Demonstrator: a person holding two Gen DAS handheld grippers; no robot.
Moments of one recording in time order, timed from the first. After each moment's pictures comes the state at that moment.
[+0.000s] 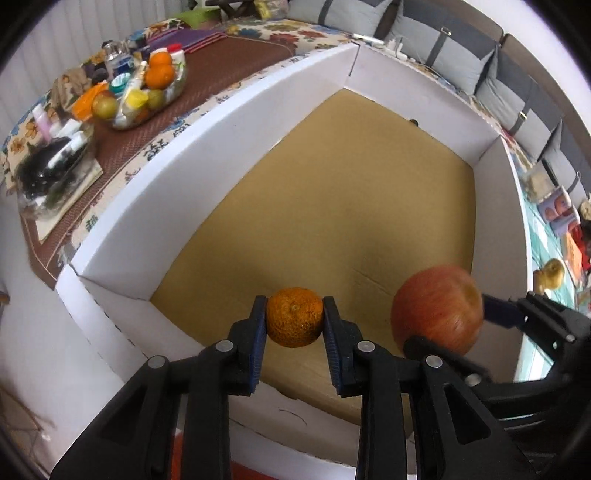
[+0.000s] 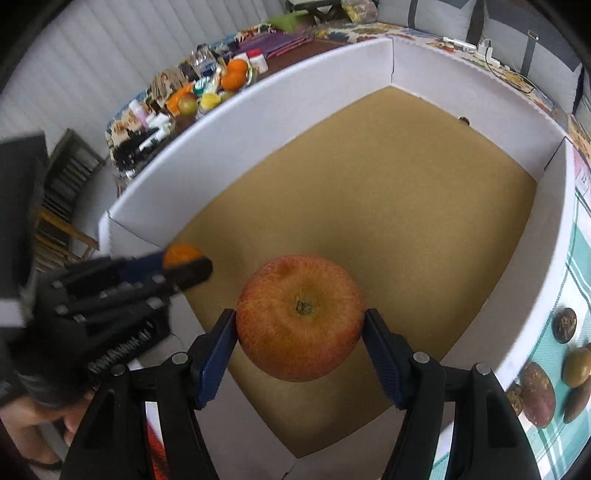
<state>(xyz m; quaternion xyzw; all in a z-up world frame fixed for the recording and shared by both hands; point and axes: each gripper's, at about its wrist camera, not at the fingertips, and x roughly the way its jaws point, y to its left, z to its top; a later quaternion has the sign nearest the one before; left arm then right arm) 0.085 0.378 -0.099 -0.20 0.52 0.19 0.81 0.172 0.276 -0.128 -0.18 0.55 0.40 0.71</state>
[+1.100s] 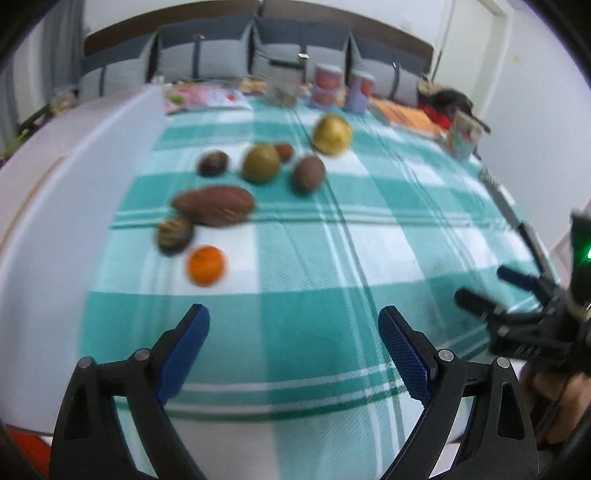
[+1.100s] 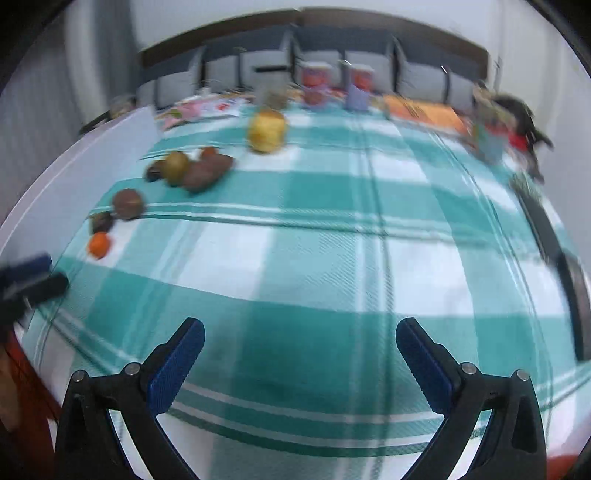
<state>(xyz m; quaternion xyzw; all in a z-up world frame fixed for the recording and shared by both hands) 0.087 0.021 -0.131 -0.03 0.44 -0.10 0.89 0.105 -0.206 -0.152 -0.02 0.44 0.05 0.90</state>
